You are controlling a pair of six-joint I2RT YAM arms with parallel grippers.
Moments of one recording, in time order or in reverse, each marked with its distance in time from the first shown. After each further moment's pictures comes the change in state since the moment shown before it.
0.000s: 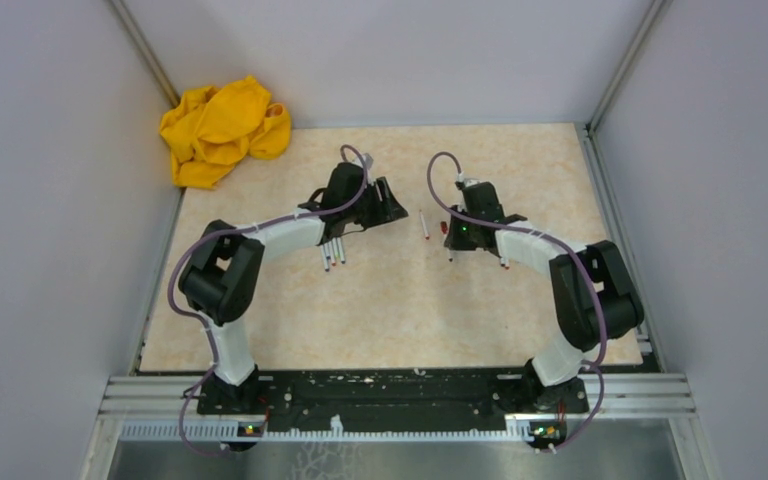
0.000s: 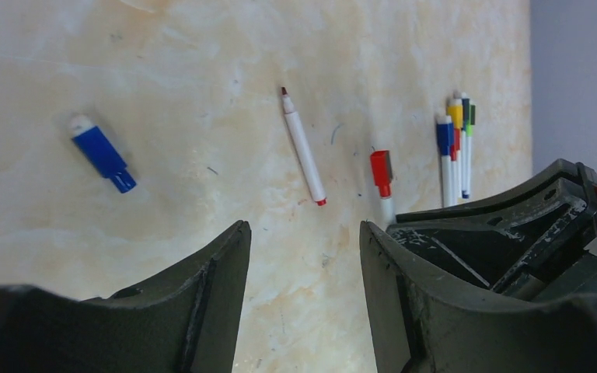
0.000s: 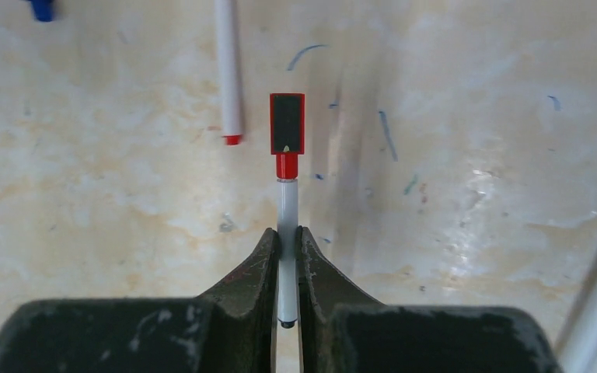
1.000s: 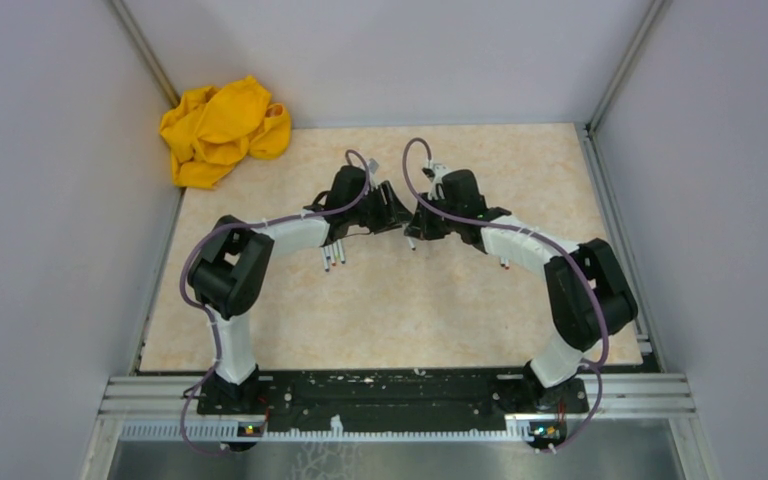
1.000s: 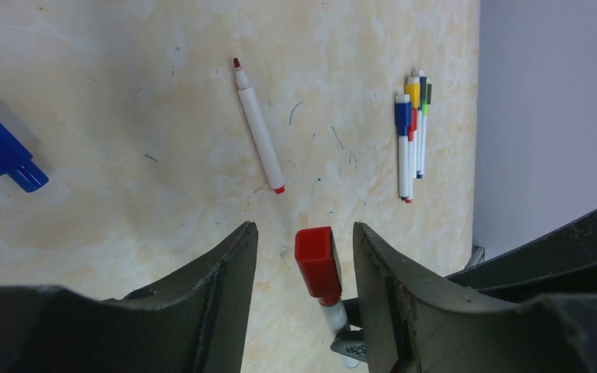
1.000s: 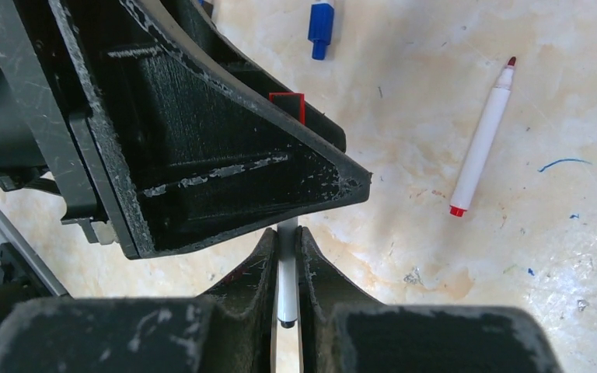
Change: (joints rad) left arm -0.001 0.070 0.001 0.087 0.174 -0.131; right arm 0.116 0.011 0.105 0.126 -0.287 0.040
